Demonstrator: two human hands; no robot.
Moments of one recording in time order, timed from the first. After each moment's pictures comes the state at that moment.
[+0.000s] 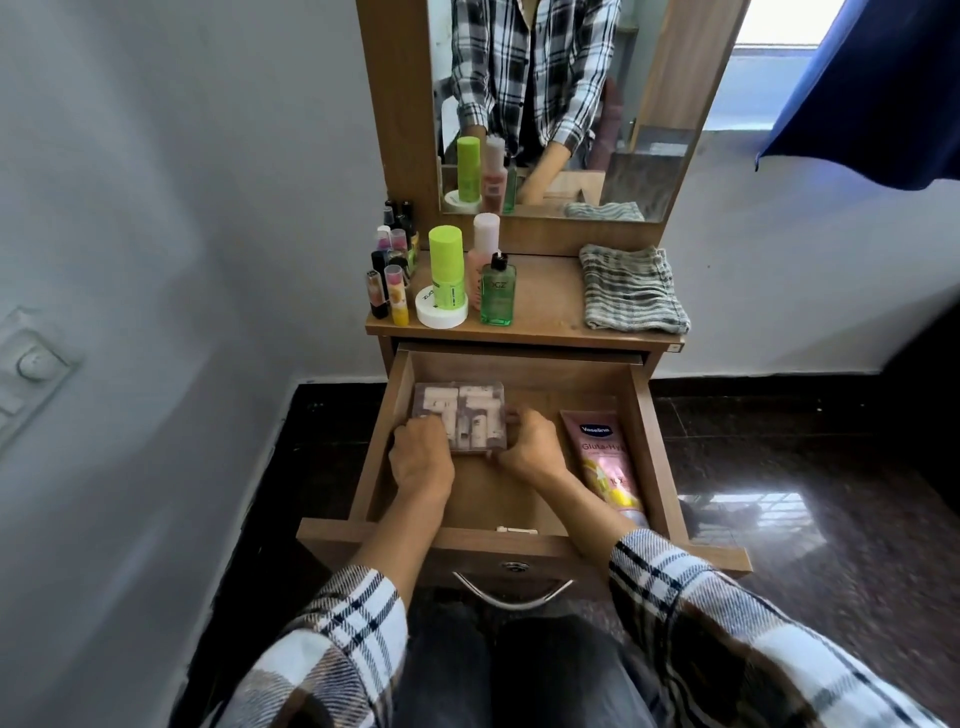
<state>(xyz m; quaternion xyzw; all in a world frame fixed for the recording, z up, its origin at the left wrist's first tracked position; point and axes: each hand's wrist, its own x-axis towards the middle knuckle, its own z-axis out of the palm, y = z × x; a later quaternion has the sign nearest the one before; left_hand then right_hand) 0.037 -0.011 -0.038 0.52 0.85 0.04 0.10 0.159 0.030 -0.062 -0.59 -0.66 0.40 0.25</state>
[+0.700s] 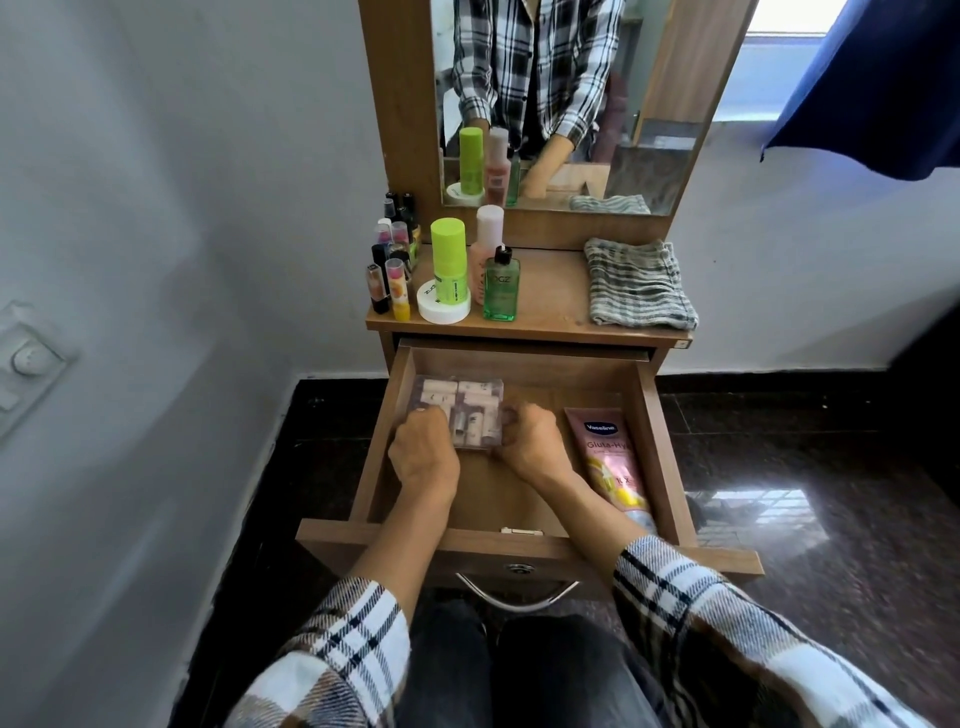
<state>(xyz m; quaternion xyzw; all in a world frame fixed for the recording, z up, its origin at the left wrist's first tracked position) 0.040 -0.011 -0.038 0.50 0.86 0.09 0.07 0.155 0.030 -0.061 -0.58 -0.69 0.36 0.24</state>
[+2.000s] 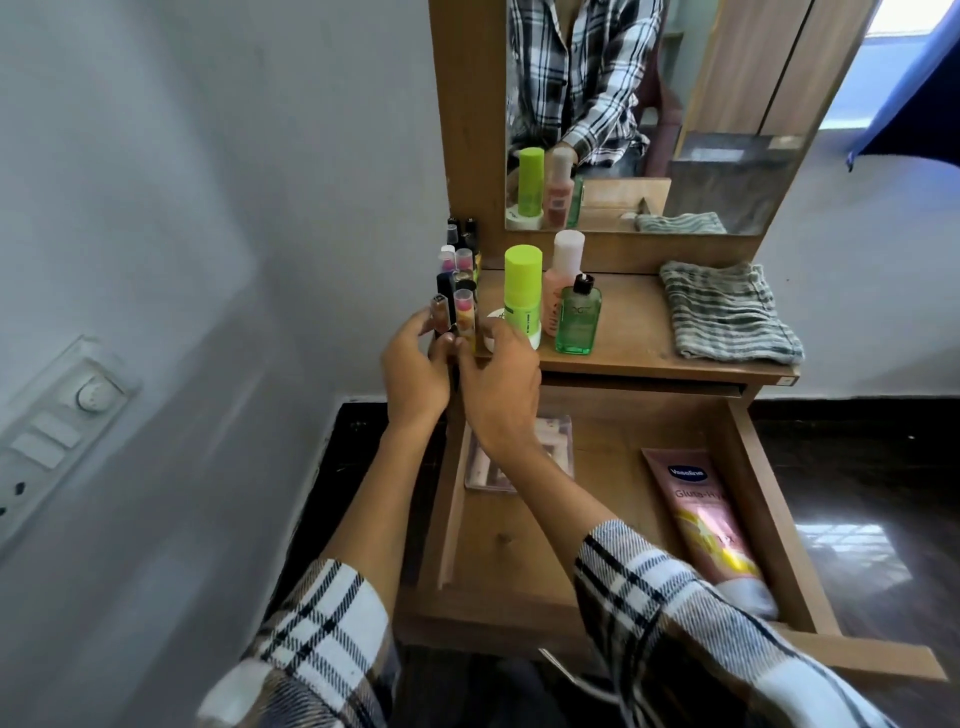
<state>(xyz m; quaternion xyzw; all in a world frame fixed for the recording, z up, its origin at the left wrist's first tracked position) -0.056 0.056 0.017 0.47 0.70 0.53 0.11 0.025 0.057 0.015 -0.53 -0.66 0.24 0.47</state>
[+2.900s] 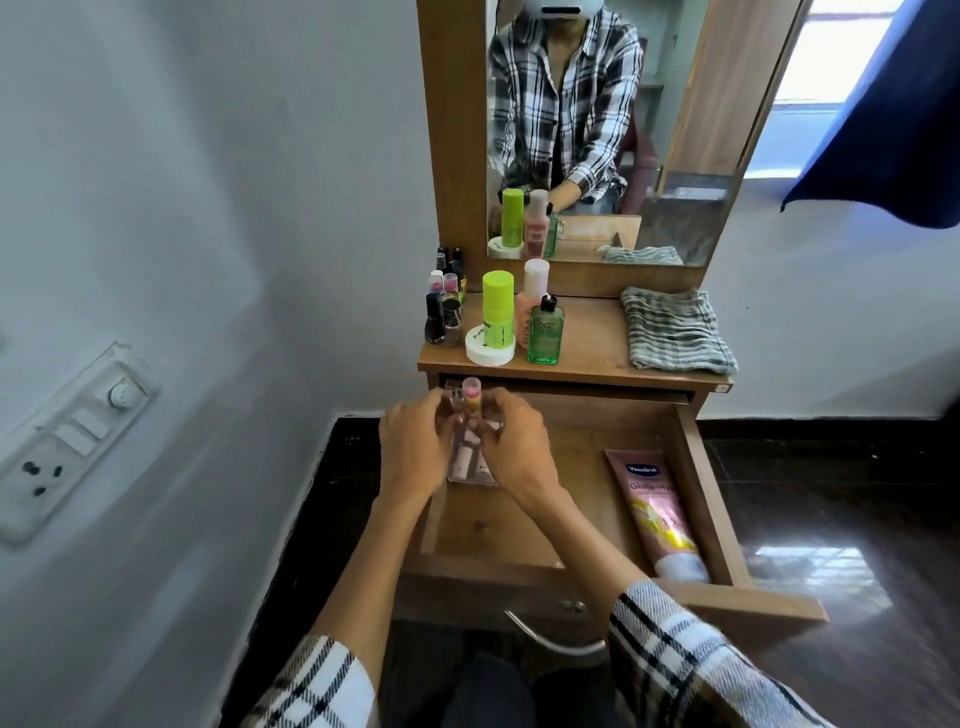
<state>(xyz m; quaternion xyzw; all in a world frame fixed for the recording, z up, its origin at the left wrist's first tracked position) -0.028 -0.017 0.000 0.57 0.75 0.33 0.06 0.088 0.012 -0.003 -0.50 -0.72 0.32 0.36</state>
